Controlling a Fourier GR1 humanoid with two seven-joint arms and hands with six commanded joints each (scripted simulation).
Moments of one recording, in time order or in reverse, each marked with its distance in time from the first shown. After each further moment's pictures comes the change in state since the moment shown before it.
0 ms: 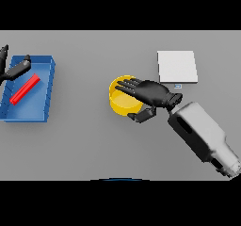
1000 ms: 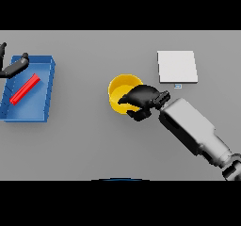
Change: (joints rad) left arm -0.010 0.006 0.011 0.017 0.002 -0.009 -0.025; right arm -0.110 0.041 0.114 0.170 0.075 0.108 0.010
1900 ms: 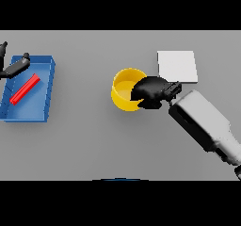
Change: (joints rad) left arm 0.000 0.003 -0.006 -0.017 -0.007 0.009 0.012; right arm -0.020 -0.105 -0.049 -0.161 -0.101 0.136 0.039
